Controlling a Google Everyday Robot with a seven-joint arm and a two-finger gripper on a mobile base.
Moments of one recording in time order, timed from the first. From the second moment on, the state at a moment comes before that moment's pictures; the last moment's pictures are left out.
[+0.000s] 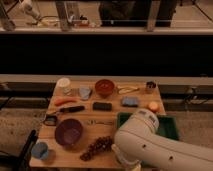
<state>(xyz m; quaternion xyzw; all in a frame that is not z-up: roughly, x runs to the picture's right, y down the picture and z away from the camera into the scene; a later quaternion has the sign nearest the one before) 0.071 0.279 0.569 -0.34 -0.11 -0.22 0.91</state>
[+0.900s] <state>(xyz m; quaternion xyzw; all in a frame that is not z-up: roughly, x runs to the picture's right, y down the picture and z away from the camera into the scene) -0.007 0.256 0.639 -0.30 -0.15 -0.20 0.92</state>
